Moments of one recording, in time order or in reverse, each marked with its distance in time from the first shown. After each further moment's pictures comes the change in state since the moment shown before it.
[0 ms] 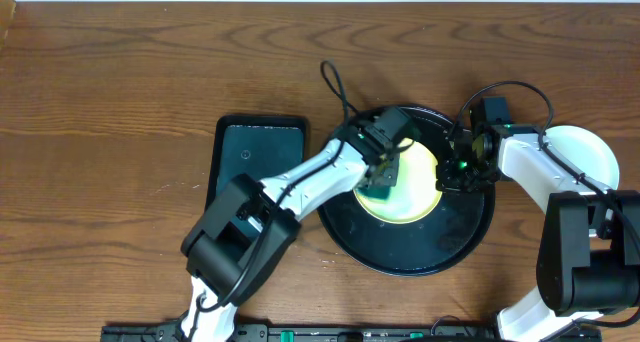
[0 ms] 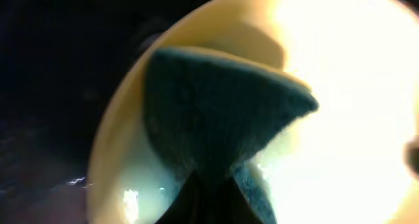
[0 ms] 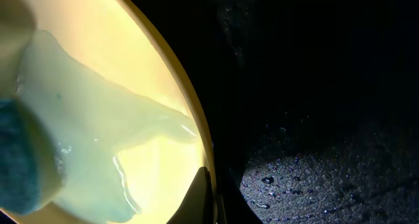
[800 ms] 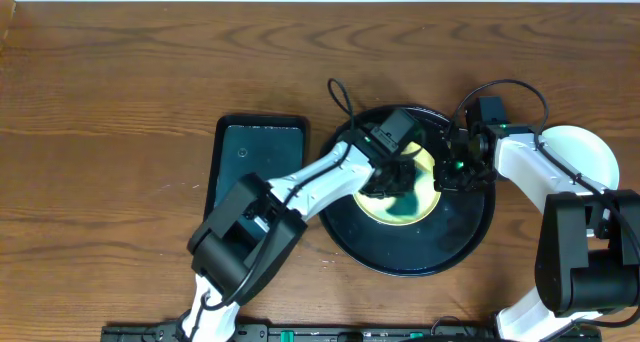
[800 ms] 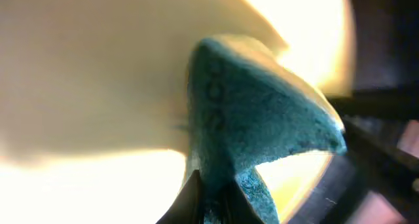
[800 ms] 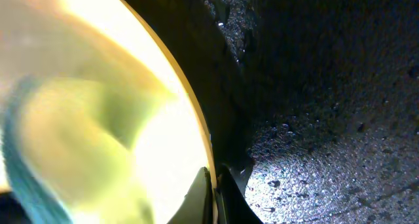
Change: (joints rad) left arm -0.014 0.023 0.012 0.006 0.246 -0.163; right arm 0.024 0.000 0.002 0.005 0.023 -0.007
